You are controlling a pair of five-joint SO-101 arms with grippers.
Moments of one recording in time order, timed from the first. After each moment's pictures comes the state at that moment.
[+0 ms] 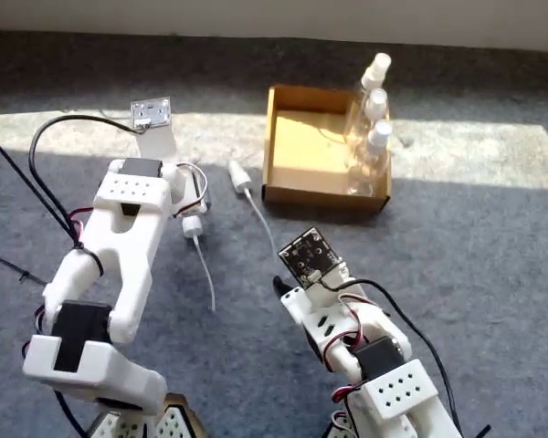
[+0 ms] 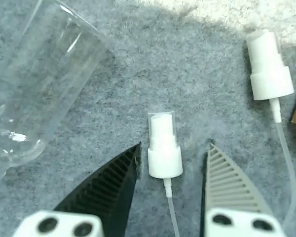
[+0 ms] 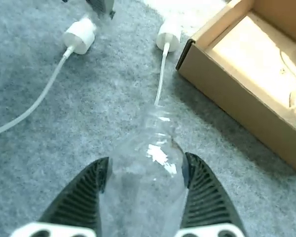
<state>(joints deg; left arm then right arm) -0.7 2.0 22.4 55.1 22.3 -29.4 -76.4 88.3 33.0 17.0</state>
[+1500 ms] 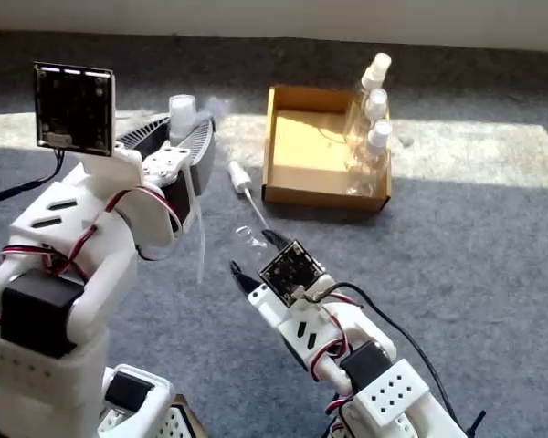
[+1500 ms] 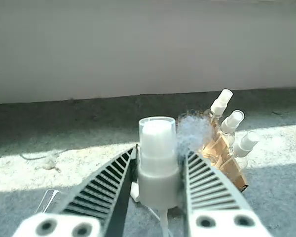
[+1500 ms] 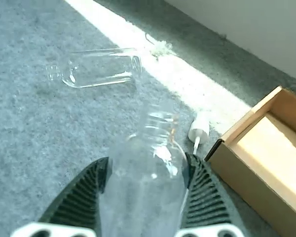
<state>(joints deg) 11.8 -48.1 7.3 68.6 13.4 -40.3 -76.0 87.9 14.8 14.2</state>
